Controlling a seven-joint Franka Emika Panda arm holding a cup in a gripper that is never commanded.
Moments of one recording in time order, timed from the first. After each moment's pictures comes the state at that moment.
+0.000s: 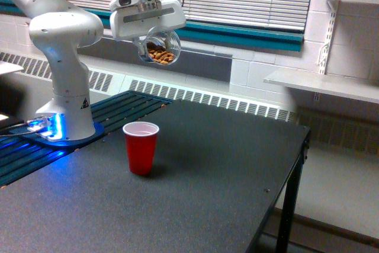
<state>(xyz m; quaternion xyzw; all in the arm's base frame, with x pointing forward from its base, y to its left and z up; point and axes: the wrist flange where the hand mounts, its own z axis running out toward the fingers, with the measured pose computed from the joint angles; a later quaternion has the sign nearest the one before) 0.282 -0.016 0.428 -0.74 0.65 -0.13 0.11</state>
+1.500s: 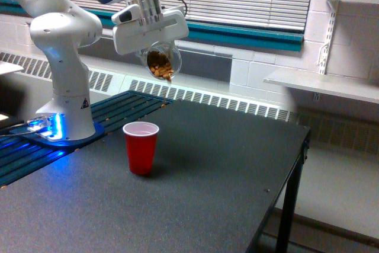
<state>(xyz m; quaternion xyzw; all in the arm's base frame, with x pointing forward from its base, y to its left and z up) 0.296 -0.022 0.398 -0.71 0.69 -0.06 0.14</state>
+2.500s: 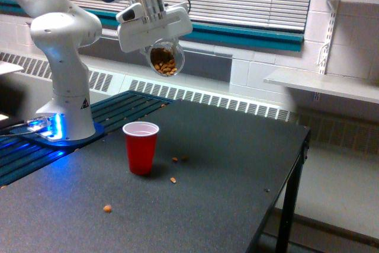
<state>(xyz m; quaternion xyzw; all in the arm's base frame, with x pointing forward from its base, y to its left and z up) 0.293 -0.003 0.410 -0.68 0.72 -0.05 0.16</state>
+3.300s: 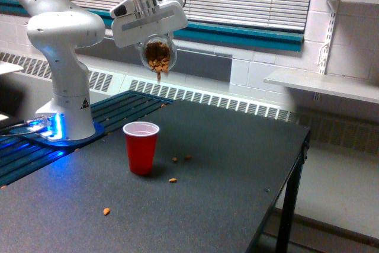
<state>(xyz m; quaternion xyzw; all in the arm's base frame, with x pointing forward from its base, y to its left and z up) 0.280 -0.013 0.417 -0.62 0.76 -0.02 0.18</state>
